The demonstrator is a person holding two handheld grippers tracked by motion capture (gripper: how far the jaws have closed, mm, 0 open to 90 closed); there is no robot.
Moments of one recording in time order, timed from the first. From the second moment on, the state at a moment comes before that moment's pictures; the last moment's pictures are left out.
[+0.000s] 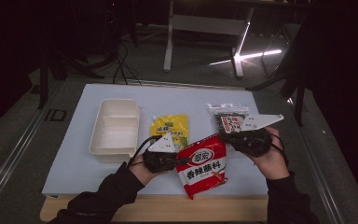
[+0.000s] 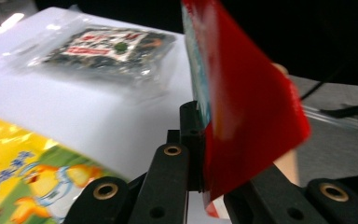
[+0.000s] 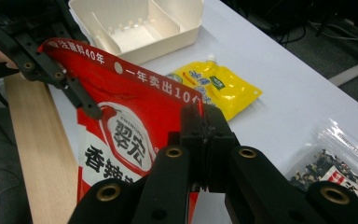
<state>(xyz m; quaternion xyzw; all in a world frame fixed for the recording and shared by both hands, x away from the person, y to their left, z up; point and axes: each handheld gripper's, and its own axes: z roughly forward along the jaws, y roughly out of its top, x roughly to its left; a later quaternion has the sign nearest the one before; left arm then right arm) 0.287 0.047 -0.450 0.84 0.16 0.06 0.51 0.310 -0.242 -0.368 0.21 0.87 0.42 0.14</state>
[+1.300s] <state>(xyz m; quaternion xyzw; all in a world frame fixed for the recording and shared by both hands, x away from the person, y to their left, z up) 0.287 0.074 -0.418 0.84 0.12 0.07 0.53 0.310 -0.215 -0.405 0.13 0.92 0.37 0.03</state>
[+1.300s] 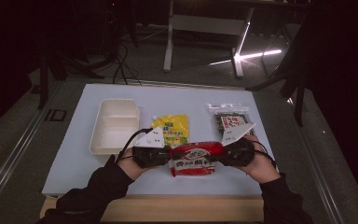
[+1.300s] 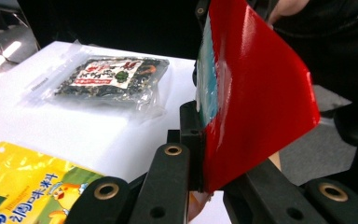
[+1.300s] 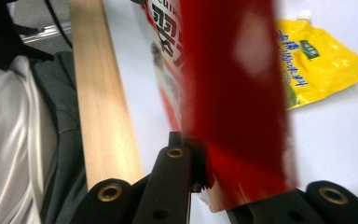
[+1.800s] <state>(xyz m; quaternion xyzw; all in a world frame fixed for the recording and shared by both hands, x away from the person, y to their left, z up) 0.281 0.092 -0.426 0.81 0.16 0.08 0.56 0.314 -0.211 -0.386 0.12 0.91 0.38 0.05</state>
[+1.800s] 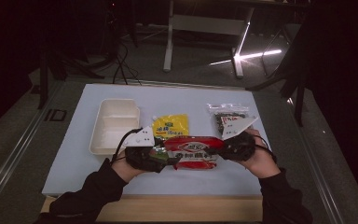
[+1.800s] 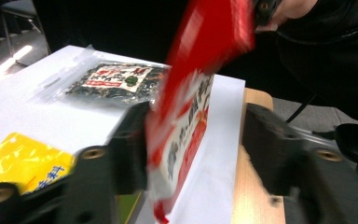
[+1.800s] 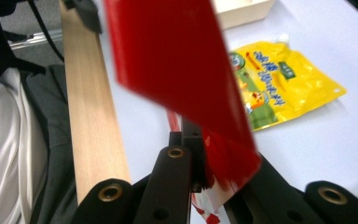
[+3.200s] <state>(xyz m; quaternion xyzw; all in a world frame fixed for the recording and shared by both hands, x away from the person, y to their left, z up) 0.235 0.121 -0.514 0.82 0.20 0.09 0.53 0.378 -0.147 -0.338 0.13 0.89 0.43 0.10</state>
